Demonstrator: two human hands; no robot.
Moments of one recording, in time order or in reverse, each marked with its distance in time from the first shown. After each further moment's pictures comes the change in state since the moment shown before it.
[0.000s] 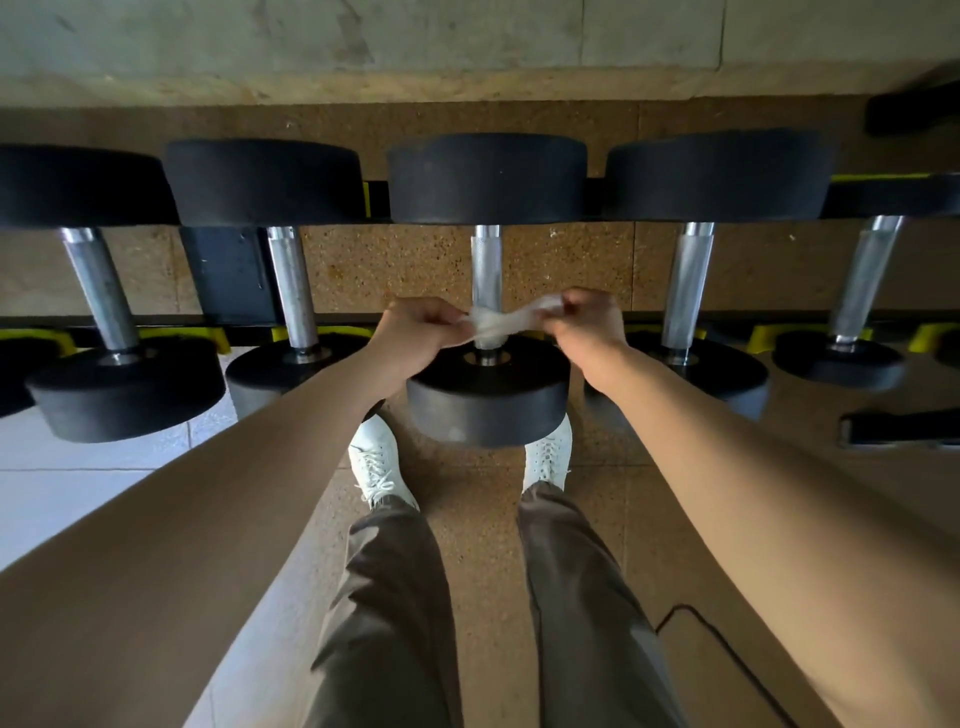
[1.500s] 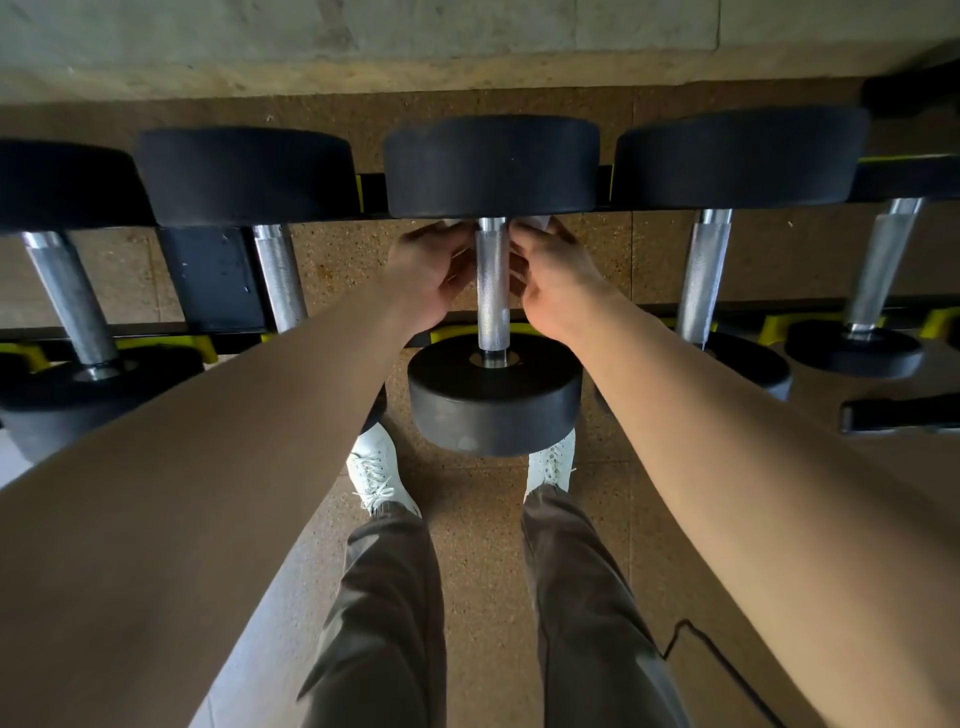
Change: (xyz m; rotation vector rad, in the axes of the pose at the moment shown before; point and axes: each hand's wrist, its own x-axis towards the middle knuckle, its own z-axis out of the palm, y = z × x) left_hand 0.048 0.052 0.000 -0.797 0.035 -0.191; right_hand 0.018 -0.071 0.027 0.970 -0.091 0.228
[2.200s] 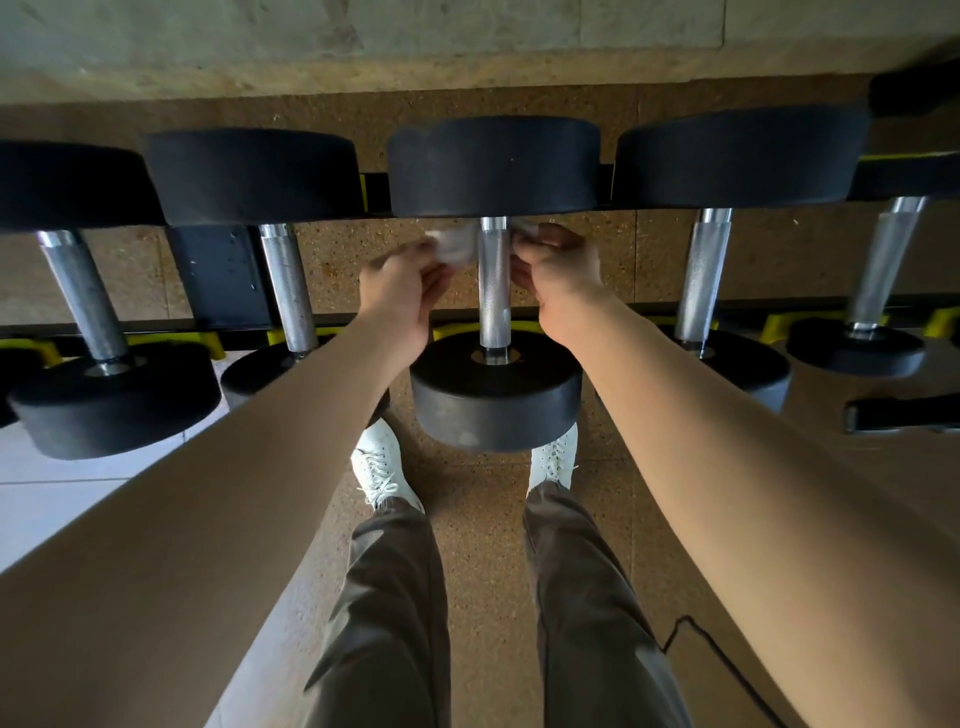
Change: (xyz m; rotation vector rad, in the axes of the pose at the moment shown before) left_hand -0.029 -0.011 -0.019 -0.143 0.173 0.091; right_hand -0.002 0.004 -0.006 -0.200 0.110 -0.110
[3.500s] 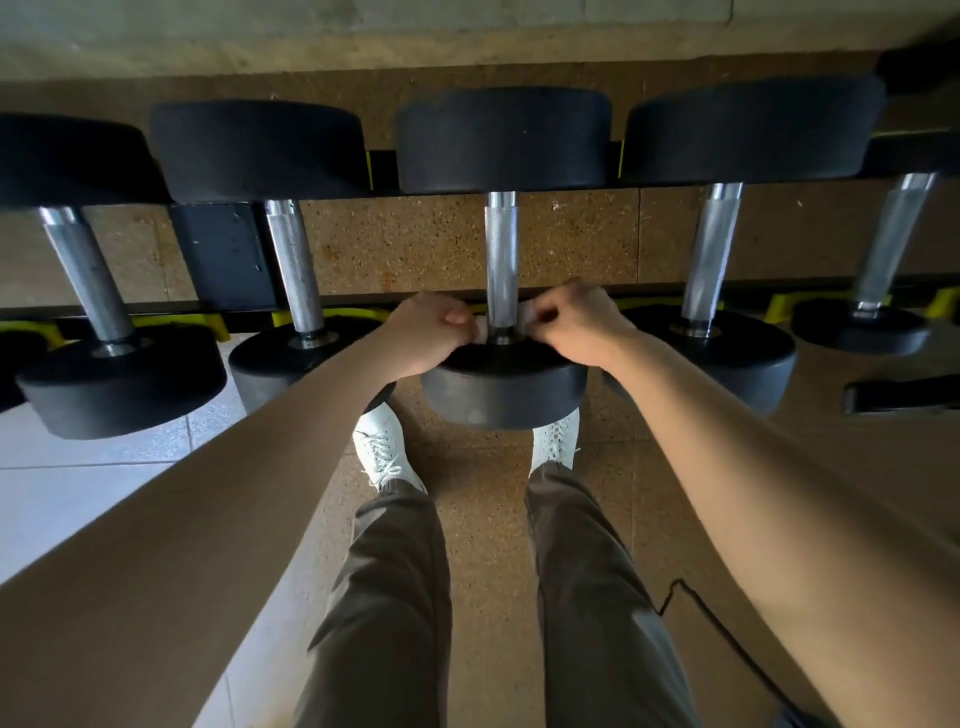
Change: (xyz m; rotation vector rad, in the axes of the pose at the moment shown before) left_hand -0.011 -0.019 -0.039 1.438 -0.522 0.322; right_hand -0.027 0.029 -0.050 -1.224 -0.343 -0.172
